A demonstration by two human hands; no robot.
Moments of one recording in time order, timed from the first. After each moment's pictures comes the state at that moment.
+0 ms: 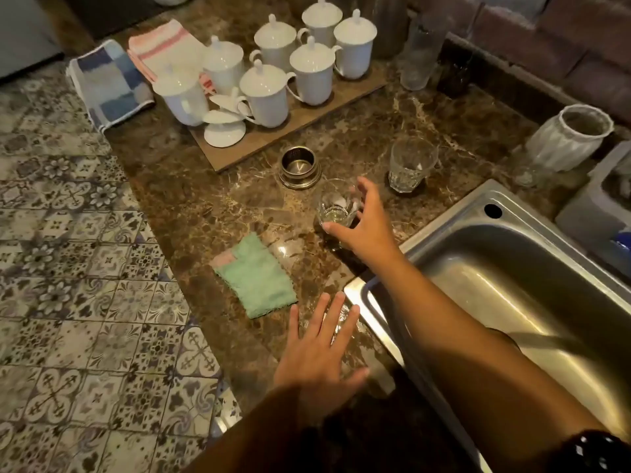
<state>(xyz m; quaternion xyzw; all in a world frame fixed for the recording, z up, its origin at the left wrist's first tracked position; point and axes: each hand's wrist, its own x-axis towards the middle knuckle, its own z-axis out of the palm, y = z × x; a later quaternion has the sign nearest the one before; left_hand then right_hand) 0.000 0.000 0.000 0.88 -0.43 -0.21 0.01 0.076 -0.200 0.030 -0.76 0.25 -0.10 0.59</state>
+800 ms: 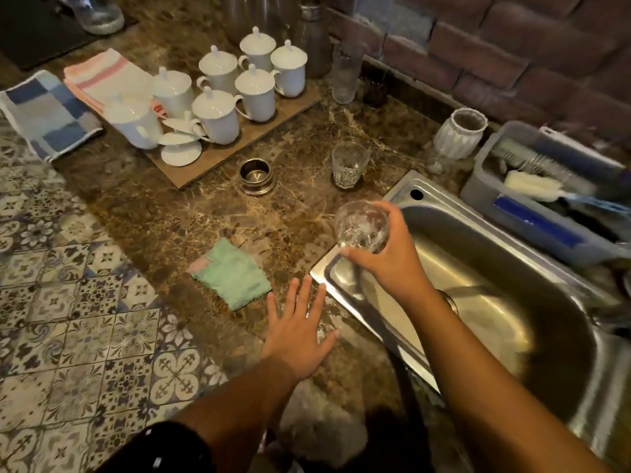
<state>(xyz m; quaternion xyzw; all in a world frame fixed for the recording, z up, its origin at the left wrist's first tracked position) 0.000 0.010 -0.009 0.87 -0.47 -0.17 -0.01 -0.059 -0.180 0.117 -0.76 0.32 -0.18 0.53</state>
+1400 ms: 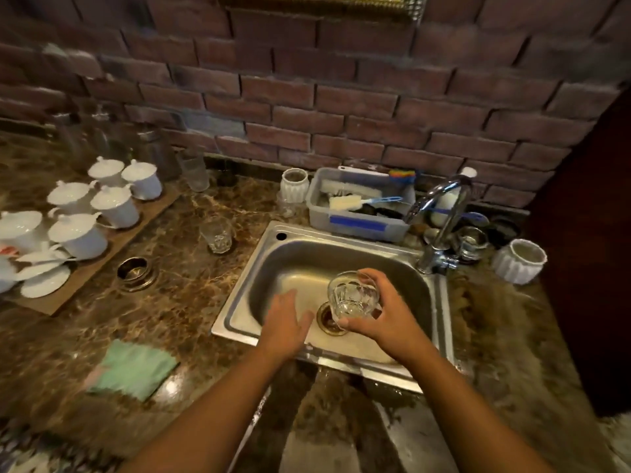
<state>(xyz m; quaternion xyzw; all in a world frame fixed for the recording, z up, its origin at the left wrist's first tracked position) -0.082 -0.100 0.104 0.78 -0.49 -0.31 0.24 -0.280 -0.144 0.169 -0.70 0.44 -0.29 0.48</state>
